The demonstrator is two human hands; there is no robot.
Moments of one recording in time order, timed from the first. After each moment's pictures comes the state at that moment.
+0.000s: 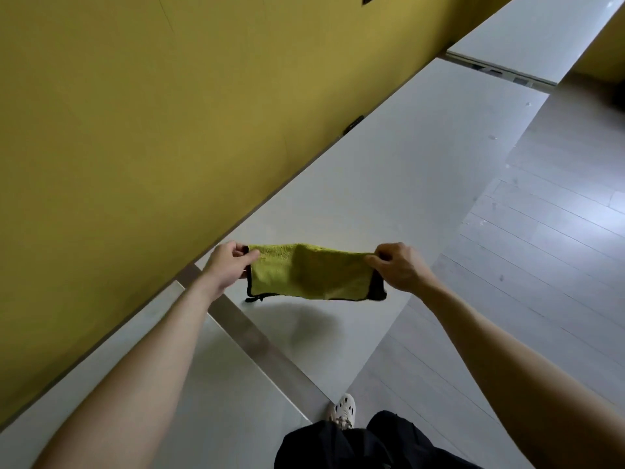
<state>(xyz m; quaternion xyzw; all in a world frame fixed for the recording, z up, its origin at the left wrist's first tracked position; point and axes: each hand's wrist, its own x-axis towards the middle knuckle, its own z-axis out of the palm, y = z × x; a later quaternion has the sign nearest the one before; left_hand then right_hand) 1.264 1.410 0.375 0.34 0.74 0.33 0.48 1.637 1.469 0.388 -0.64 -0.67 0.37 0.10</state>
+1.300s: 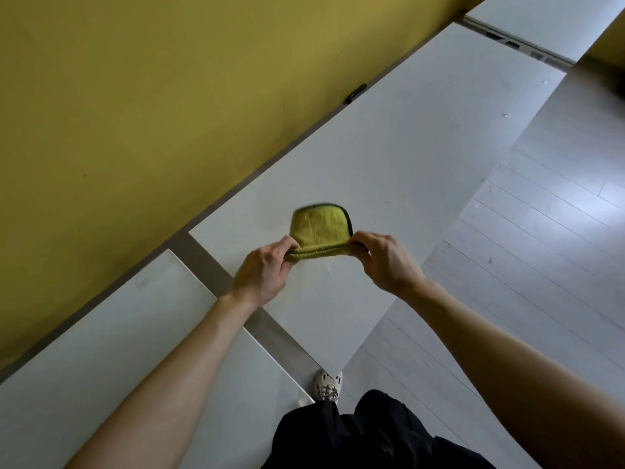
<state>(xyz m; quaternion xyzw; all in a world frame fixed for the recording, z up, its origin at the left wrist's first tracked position) 1.330 1.363 0.347 0.73 0.60 0.27 0.17 1.604 1.437 0.365 -0.45 -0.84 0.23 0.18</state>
